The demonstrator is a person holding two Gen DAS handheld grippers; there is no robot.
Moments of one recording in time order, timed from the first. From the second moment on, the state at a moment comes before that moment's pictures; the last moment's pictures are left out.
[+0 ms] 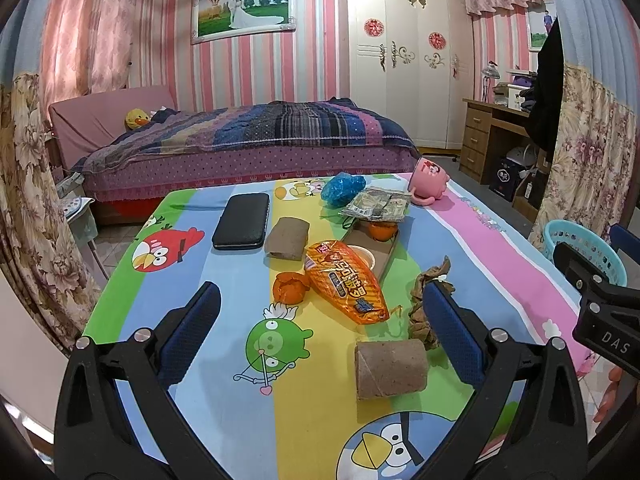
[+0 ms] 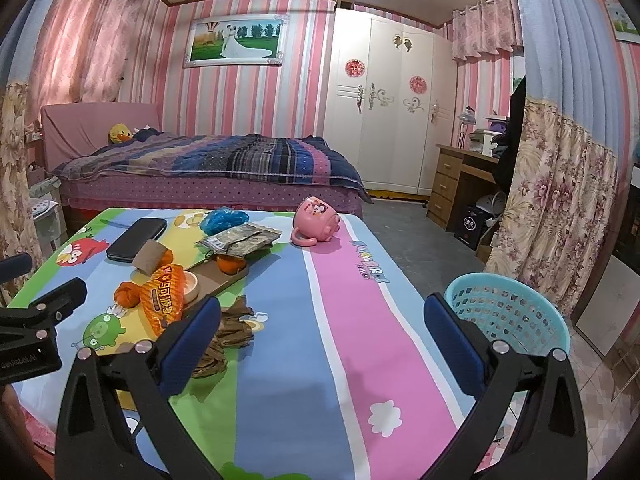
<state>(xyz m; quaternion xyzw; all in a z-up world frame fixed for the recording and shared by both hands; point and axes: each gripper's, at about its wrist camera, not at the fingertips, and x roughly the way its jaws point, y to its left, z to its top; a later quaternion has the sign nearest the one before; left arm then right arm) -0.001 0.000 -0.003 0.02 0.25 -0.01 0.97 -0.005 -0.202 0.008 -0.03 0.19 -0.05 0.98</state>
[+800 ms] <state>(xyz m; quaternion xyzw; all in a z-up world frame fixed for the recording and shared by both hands) 0.000 0.005 -0.001 0.01 0.25 0.00 0.97 -0.005 -0.199 0.008 -0.04 0.18 -0.05 0.98</state>
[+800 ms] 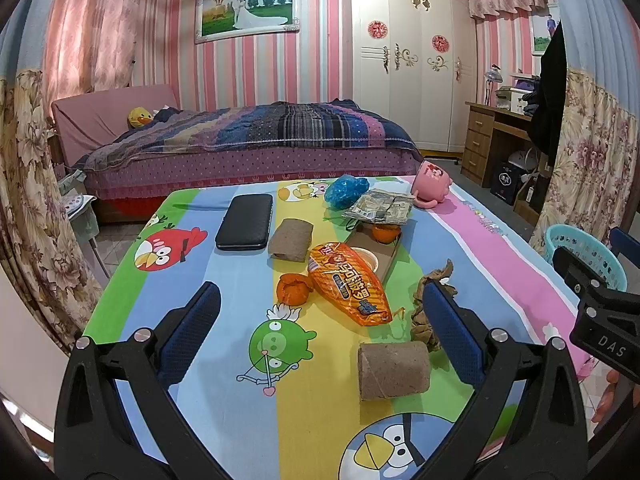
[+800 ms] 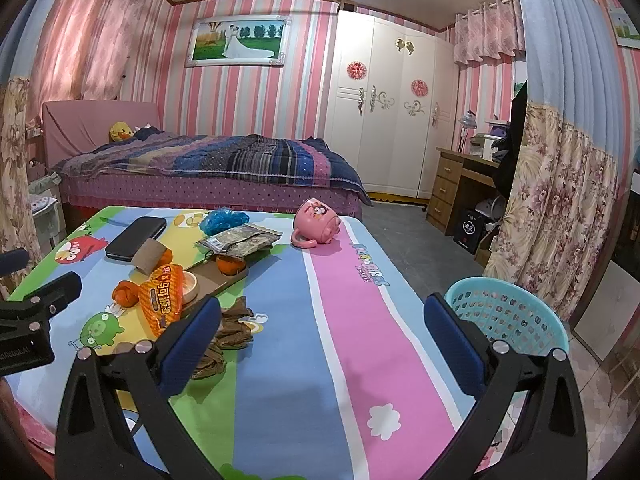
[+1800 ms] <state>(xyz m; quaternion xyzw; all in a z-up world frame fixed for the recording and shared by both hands) -0.001 0.005 -0.002 0.01 0.25 -0.01 0.97 -0.003 -0.203 0.008 -0.03 0.18 -0.06 0.98</state>
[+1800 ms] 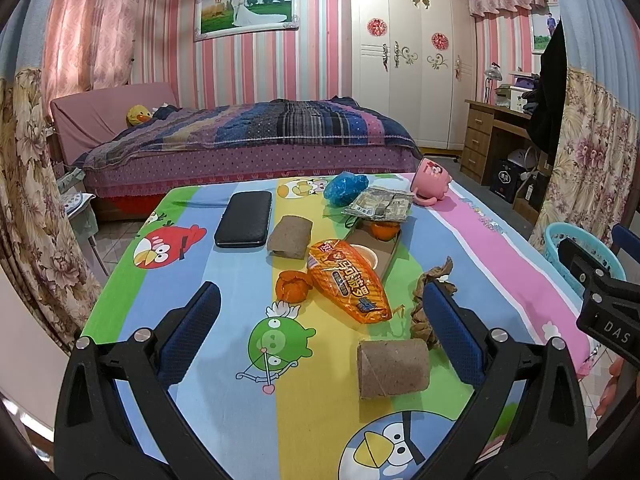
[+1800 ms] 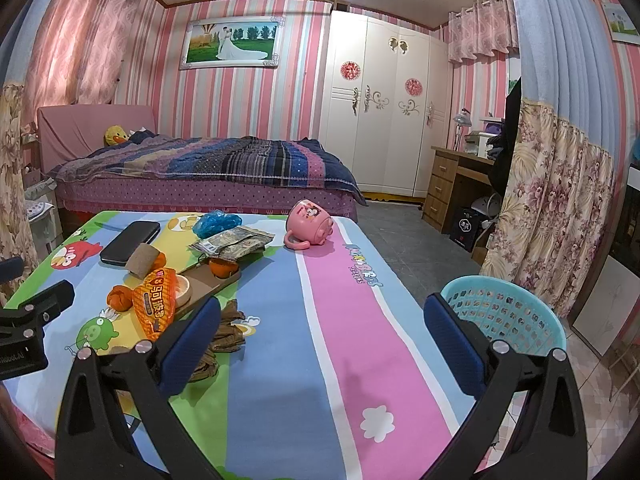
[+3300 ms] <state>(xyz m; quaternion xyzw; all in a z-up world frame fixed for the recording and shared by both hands) 0.028 -0.030 -0.082 0.02 0.35 -0.06 0.93 0.021 -0.248 -0.022 0.01 0.23 -0.08 0.97</state>
